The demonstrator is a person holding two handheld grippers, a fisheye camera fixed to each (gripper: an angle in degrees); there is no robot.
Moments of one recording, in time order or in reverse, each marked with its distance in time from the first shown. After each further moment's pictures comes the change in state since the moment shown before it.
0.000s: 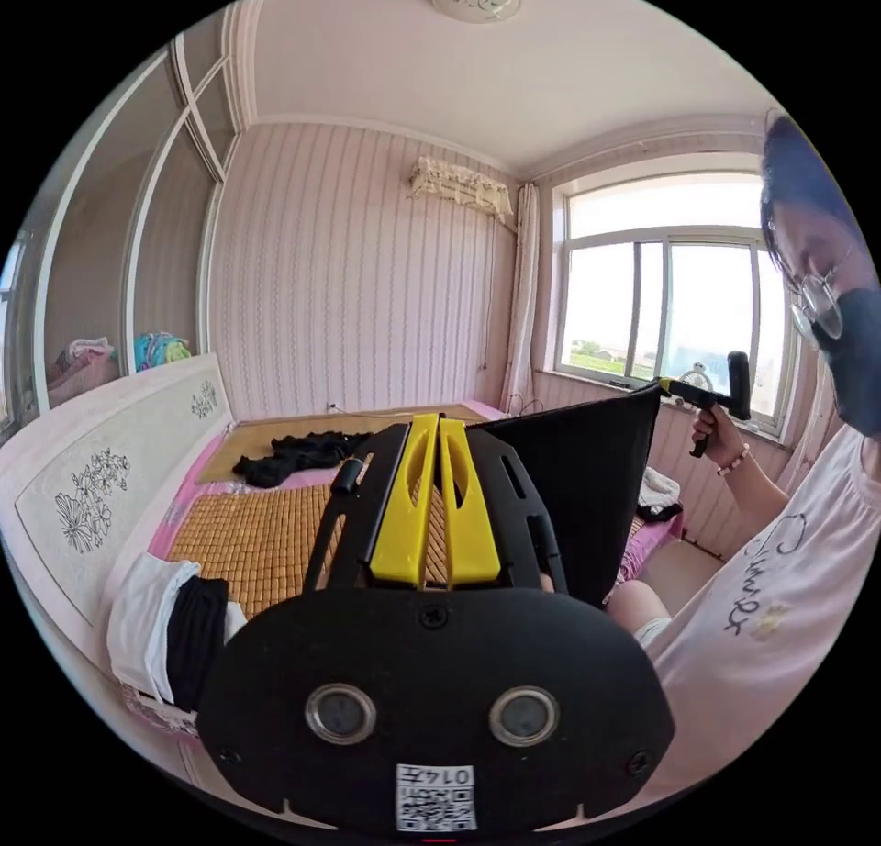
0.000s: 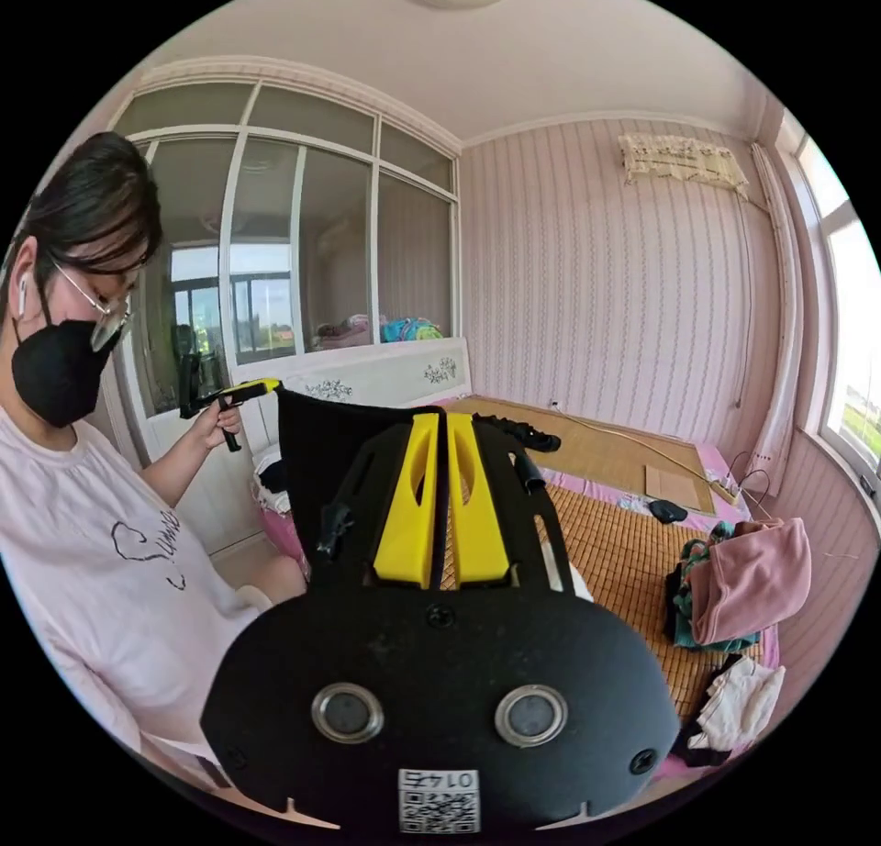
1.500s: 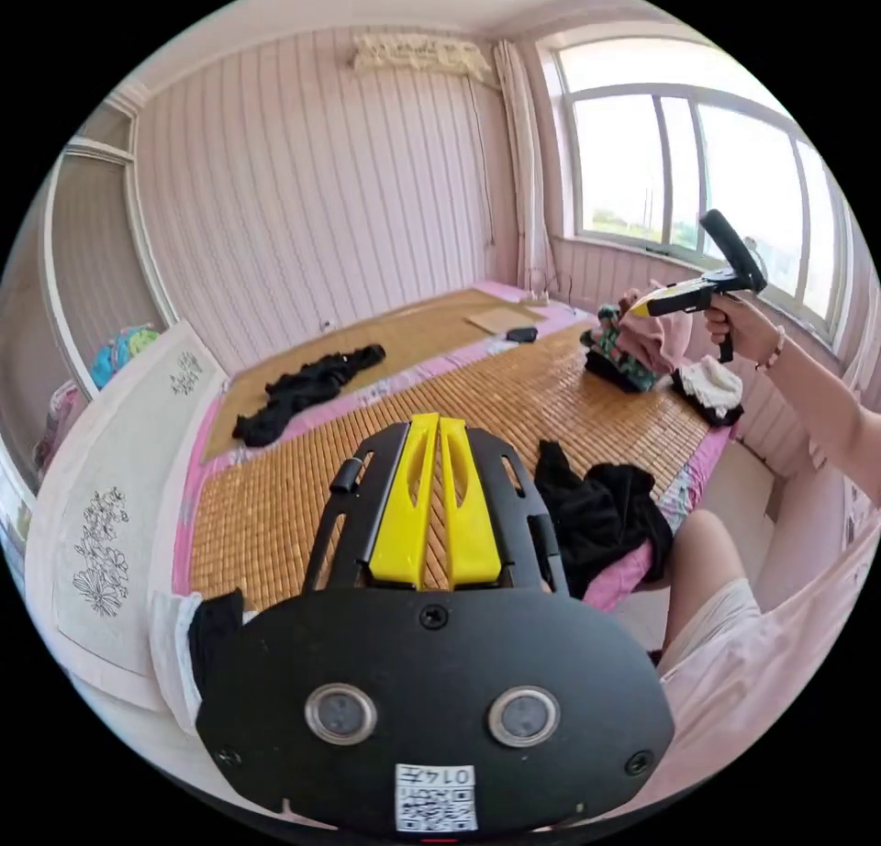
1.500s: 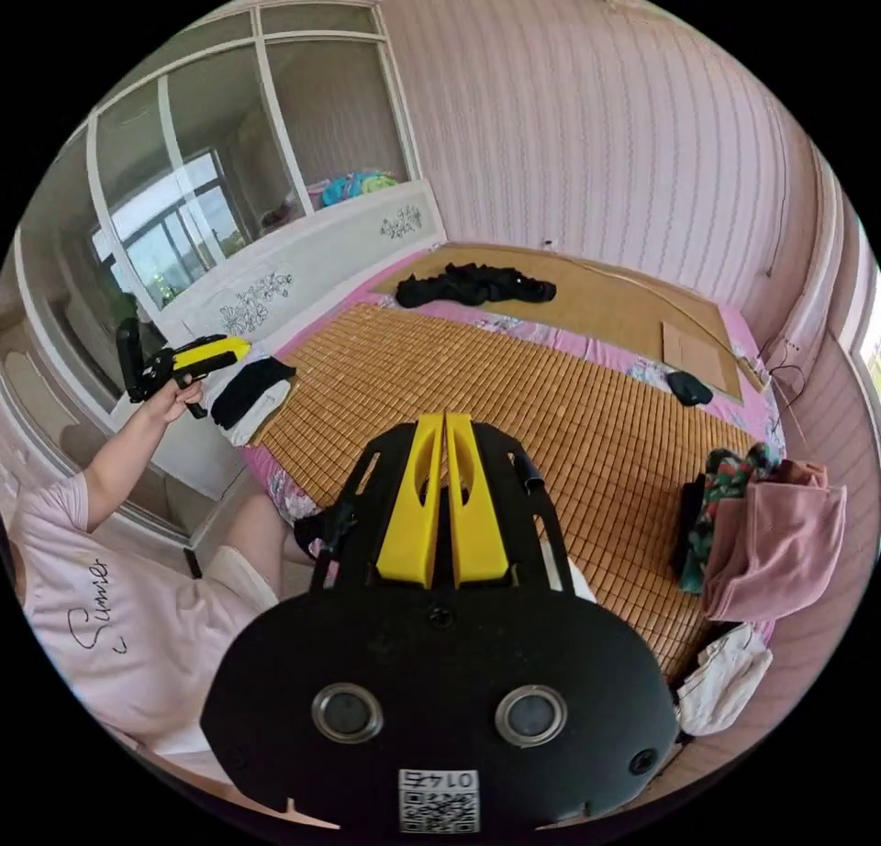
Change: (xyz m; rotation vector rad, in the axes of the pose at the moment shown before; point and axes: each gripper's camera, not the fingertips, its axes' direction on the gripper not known) left arm 0.005 -0.056 0.321 -0.506 -0.052 0.154; right arm 0.198 -0.027 0.345 -0.671 -0.006 0.222
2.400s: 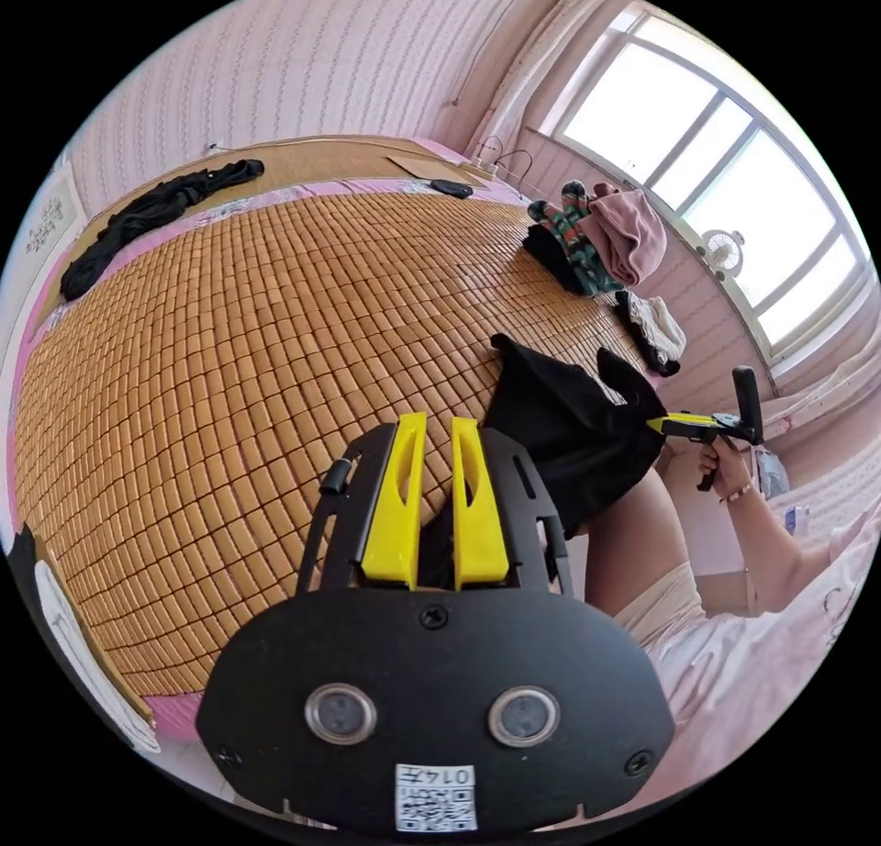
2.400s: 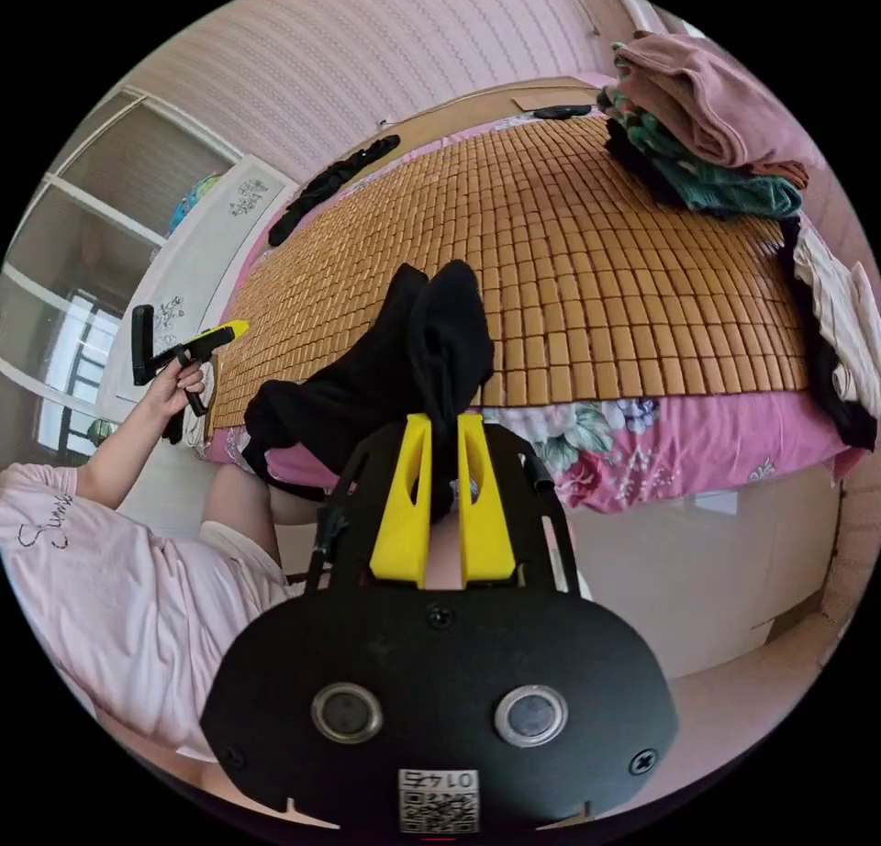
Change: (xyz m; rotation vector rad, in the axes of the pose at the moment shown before) left arm 0.029 -0.045 0.261 -0.335 0.439 -0.135; right arm 0.168 0.215 0.060 -0.131 0.001 0.579
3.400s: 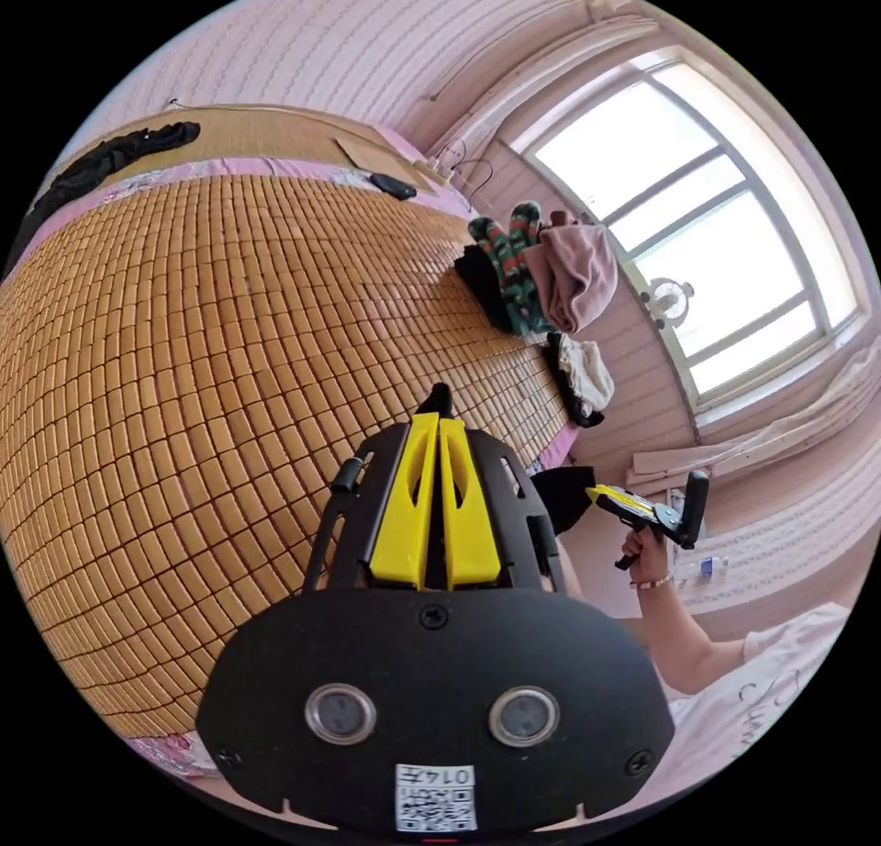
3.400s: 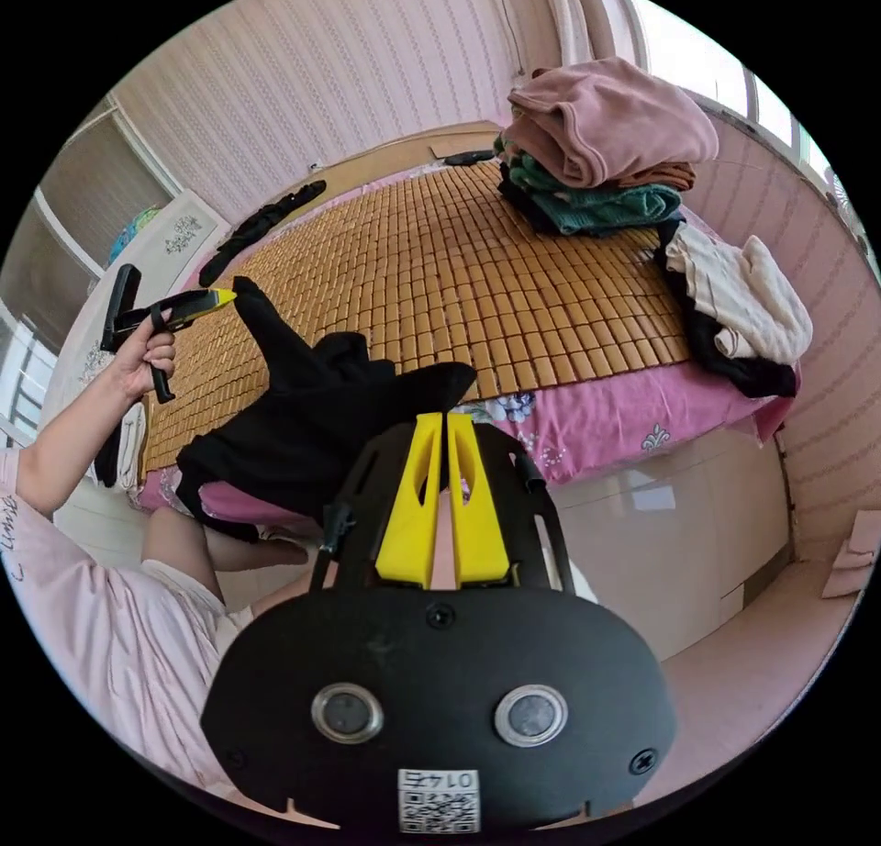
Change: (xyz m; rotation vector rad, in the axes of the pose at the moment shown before) left arm 0.046 0.006 0.009 0.090 0.302 -0.092; right arm -0.050 0.143 -0.118 0.257 0.204 0.030
